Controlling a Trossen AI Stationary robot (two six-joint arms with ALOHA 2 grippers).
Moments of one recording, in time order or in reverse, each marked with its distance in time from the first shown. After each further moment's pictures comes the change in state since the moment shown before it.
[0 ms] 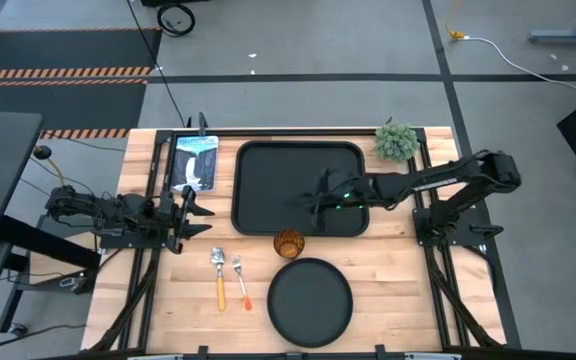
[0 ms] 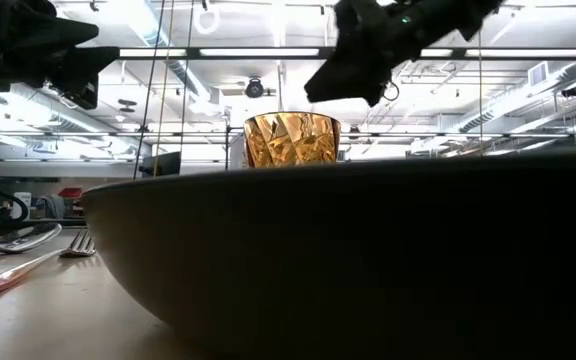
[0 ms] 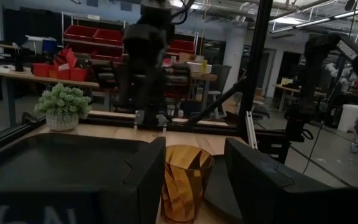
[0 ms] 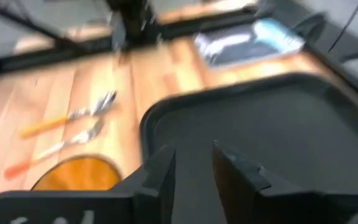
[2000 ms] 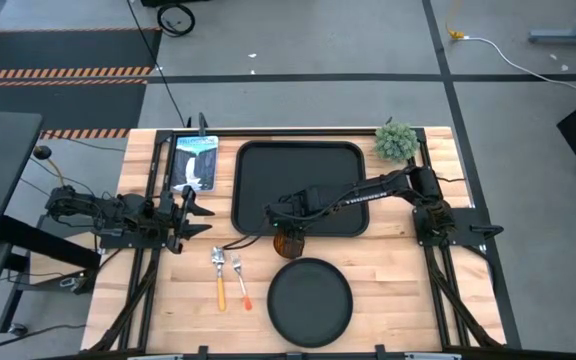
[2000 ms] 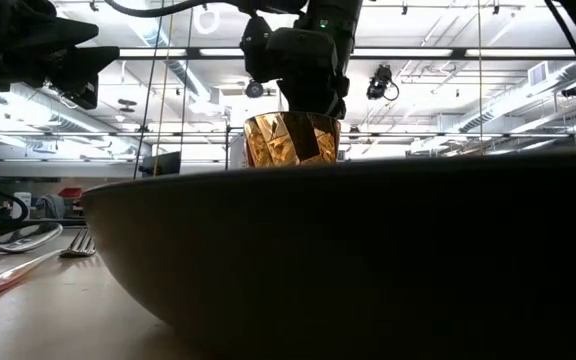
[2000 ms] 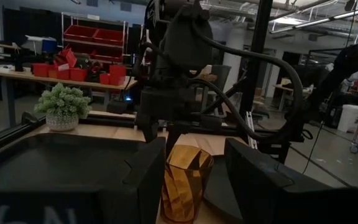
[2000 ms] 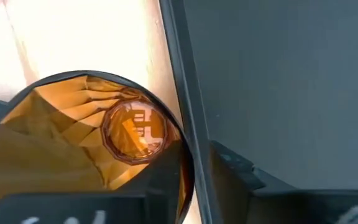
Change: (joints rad) left arm 0.000 0.000 0.000 0.001 0.000 -0.001; right arm 0.079 0.597 0.831 -1.001 -0.056 0.126
